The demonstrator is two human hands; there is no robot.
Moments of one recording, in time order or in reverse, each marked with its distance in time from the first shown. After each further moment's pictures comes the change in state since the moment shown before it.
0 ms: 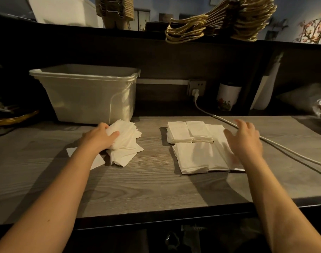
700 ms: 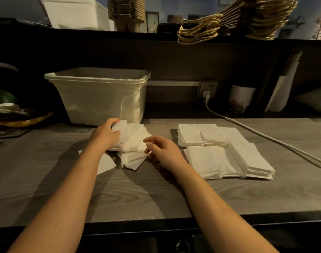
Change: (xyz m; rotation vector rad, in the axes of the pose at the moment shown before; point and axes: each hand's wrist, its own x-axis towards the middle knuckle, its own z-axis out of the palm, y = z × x) left_hand 0.003 -0.004 -0.011 -0.254 0.088 0.067; right_hand -0.078 -0.136 0.078 0.765 -0.723 -0.309
